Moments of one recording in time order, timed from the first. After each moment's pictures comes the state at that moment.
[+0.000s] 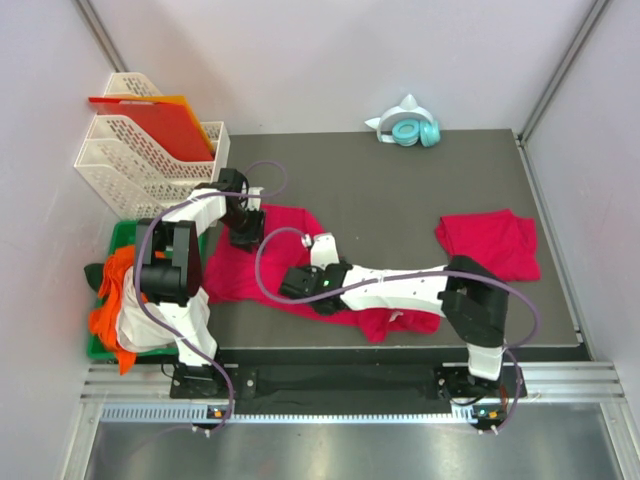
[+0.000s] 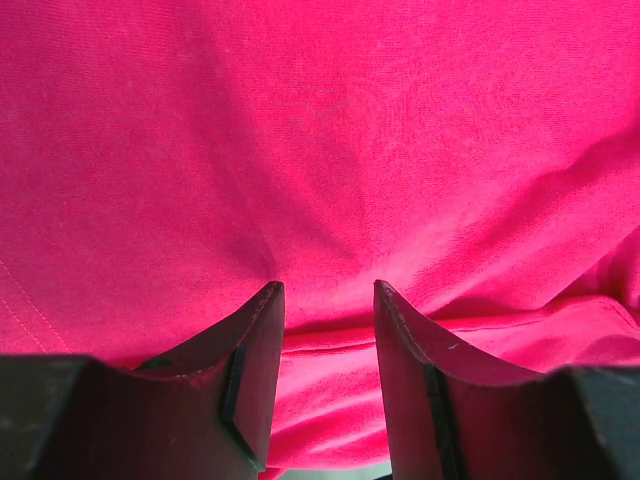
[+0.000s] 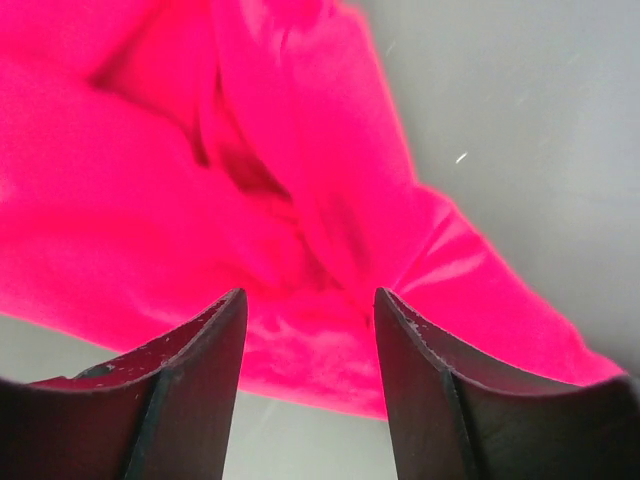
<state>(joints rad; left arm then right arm) -0.09 1.88 1.30 -0.75 0.26 0.02 1.25 1.88 1.35 -0.75 0.71 0.95</state>
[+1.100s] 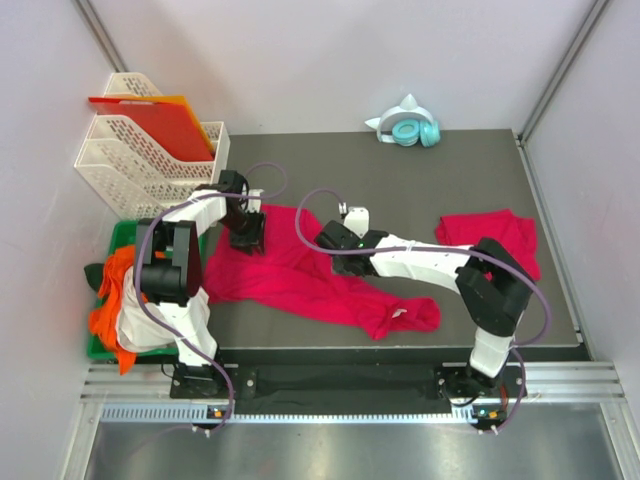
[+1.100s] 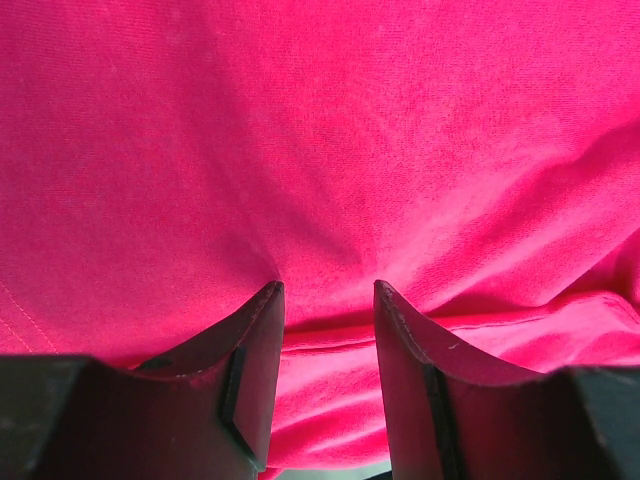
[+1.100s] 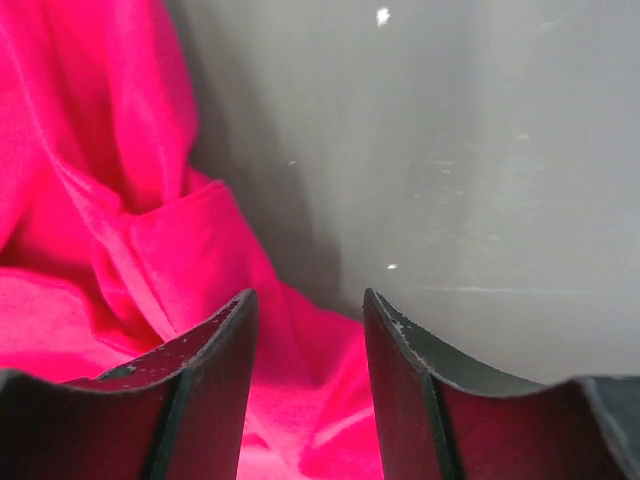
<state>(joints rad) -0.09 1.88 1.28 -0.75 0.27 0.02 0.96 1.79 1.22 -0.54 0.50 0.84</state>
